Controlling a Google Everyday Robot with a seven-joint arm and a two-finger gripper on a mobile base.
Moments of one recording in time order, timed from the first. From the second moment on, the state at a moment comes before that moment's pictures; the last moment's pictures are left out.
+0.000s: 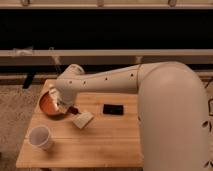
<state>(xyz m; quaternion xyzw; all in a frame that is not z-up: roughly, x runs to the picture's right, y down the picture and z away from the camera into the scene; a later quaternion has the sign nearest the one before) -0.221 0.102 0.755 -0.31 -0.12 0.19 0.92</state>
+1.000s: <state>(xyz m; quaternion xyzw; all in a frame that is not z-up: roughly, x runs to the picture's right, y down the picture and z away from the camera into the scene) -0.230 0.112 0.737 -0.33 -0.13 0.19 0.92</state>
